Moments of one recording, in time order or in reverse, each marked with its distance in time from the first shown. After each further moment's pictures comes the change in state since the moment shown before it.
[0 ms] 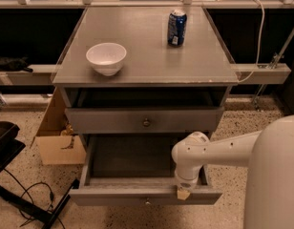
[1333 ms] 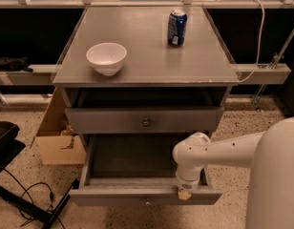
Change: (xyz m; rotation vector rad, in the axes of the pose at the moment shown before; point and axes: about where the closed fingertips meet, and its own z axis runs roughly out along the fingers) arm 0.001 0.010 0.000 -0.039 0.001 0.016
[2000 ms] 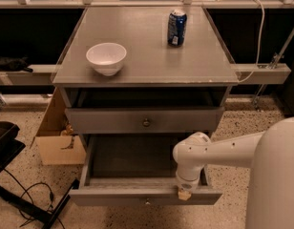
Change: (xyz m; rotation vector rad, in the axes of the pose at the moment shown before) arm 0.000 0.000 0.000 0.000 0.000 0.000
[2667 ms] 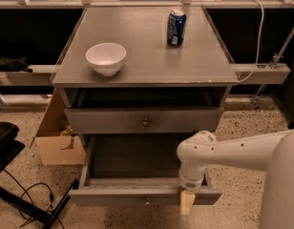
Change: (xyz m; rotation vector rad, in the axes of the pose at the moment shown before) arm 0.000 0.002 -0.020 0.026 -0.027 -0.024
